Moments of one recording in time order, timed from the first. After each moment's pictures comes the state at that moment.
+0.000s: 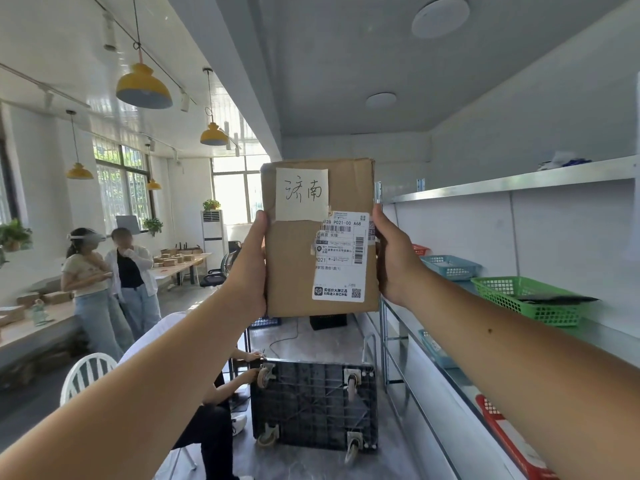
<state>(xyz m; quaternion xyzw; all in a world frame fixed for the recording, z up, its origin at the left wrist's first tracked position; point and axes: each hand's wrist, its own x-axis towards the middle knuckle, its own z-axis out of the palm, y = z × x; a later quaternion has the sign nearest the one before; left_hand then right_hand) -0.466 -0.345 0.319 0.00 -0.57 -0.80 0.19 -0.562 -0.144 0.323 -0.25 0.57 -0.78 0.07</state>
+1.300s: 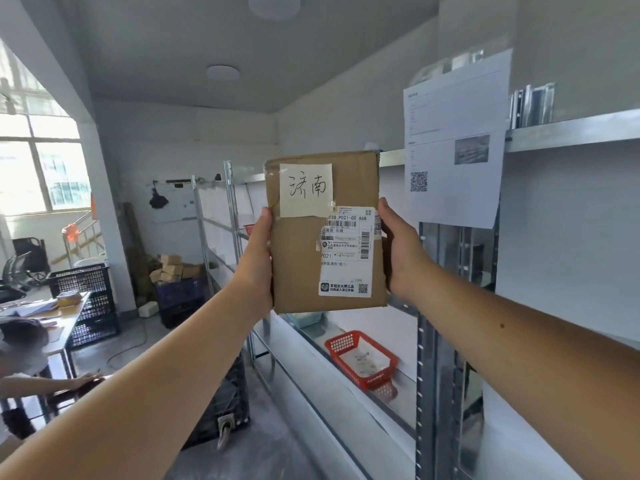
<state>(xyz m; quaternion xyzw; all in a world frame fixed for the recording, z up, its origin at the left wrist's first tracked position) -0.505 -0.152 0.281 -0.11 -0.57 -0.82 -0.04 -0.486 0.064 0.288 -0.04 0.58 -0.81 -0.08</state>
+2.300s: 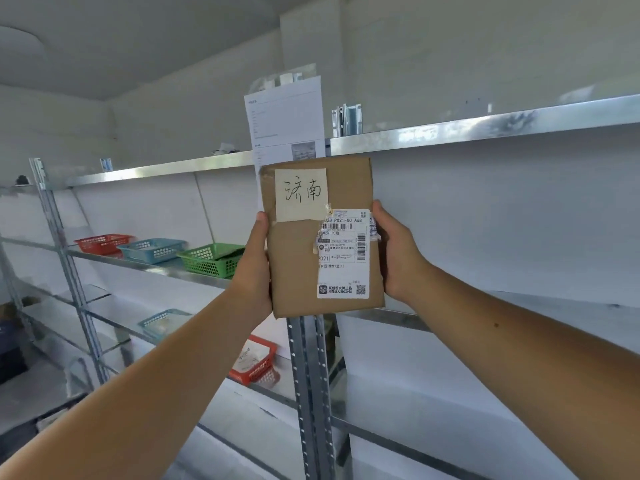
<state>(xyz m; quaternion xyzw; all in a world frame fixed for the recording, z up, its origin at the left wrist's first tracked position) -0.430 0.018 0.258 -0.26 -0.49 -0.79 -0.25 -0.313 0.200 0.268 0.08 0.56 -0.78 -0.26</state>
